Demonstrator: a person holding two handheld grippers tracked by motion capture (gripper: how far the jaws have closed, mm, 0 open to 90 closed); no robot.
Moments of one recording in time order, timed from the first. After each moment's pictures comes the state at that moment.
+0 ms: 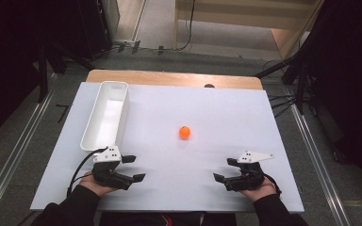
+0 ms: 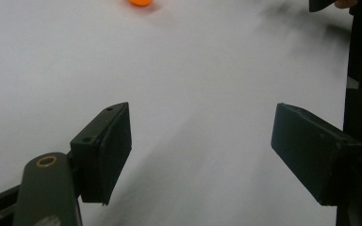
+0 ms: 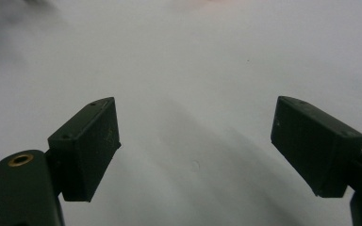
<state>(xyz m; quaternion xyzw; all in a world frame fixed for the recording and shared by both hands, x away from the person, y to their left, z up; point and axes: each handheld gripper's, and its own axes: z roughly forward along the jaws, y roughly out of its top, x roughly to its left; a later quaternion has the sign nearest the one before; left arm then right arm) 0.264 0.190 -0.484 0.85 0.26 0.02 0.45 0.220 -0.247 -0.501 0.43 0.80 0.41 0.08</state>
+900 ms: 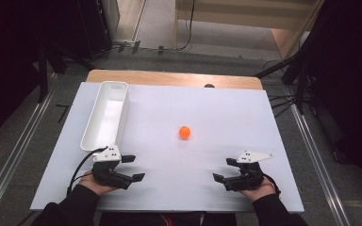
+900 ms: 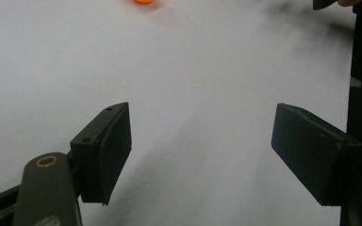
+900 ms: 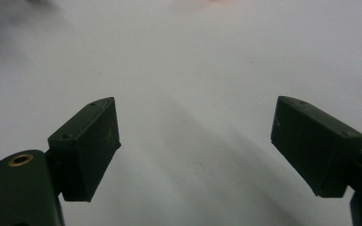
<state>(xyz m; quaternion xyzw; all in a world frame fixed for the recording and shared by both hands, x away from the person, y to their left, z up) 0.265 0.191 -0.485 0.86 0.26 0.02 0.45 0.220 -0.245 -0.501 0.43 0.80 0.41 0.08</state>
